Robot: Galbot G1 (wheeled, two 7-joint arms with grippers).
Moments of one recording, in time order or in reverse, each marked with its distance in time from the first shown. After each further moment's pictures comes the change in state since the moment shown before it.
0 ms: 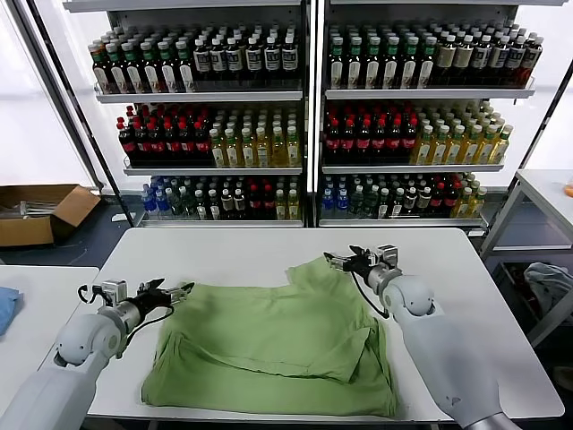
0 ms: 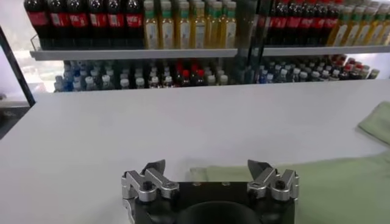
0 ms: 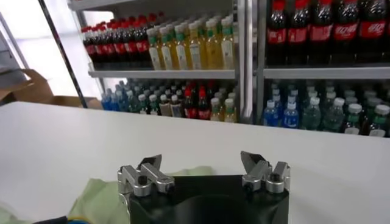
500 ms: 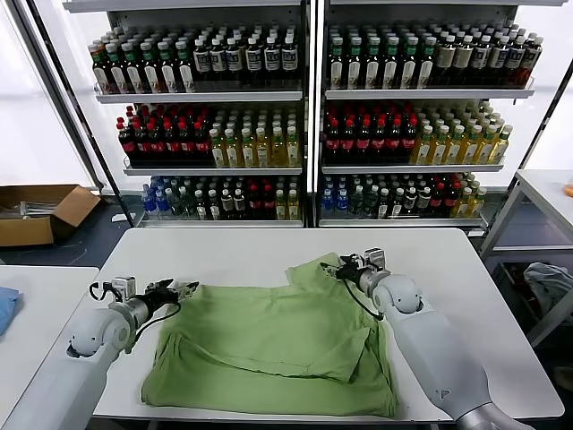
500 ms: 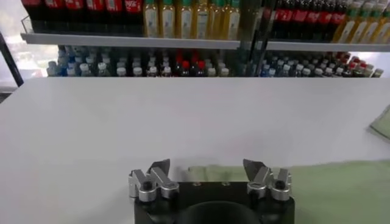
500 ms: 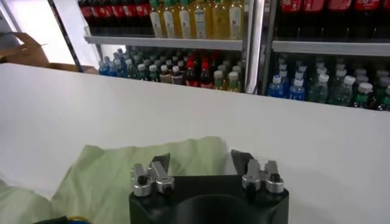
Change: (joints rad) left arm -0.032 -0.018 0.039 0.054 -0.026 0.001 -0.008; right arm 0.014 0.005 -0.053 -0.025 -0.011 -0.048 0.011
